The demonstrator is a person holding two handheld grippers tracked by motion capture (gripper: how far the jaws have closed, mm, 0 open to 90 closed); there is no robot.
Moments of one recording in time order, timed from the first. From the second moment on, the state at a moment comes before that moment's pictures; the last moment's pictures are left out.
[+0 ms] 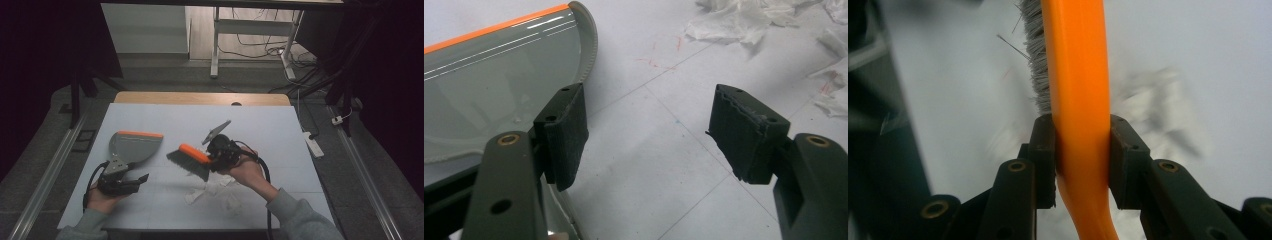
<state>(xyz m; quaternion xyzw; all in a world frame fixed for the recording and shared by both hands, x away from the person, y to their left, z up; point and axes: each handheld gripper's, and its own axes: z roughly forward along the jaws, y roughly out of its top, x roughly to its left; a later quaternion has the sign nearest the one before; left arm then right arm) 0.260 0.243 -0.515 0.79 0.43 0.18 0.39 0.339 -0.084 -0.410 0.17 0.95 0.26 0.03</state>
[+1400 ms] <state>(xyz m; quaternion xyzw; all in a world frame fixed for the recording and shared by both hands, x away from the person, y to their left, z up) 0.262 0.242 -0.518 0.80 0.44 0.18 0.38 0.353 -0.115 -0.400 0.15 0.95 0.24 0.12</state>
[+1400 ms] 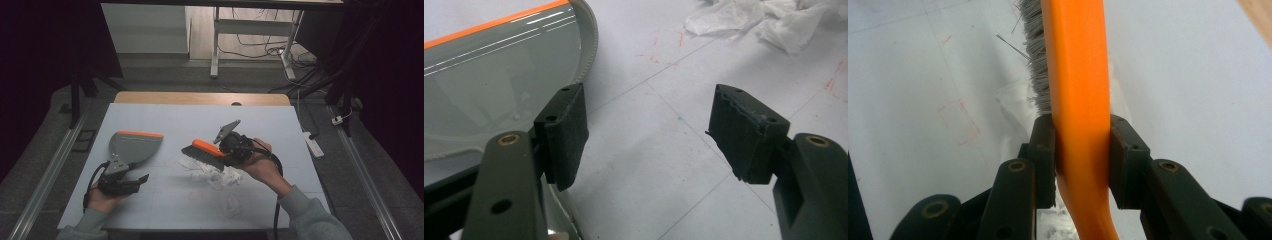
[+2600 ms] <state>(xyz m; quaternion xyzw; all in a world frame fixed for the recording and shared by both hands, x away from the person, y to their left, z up) 0.260 0.238 -0.518 0.80 0.43 0.18 0.38 0.263 -0.186 -0.431 0.05 0.98 0.20 0.02</state>
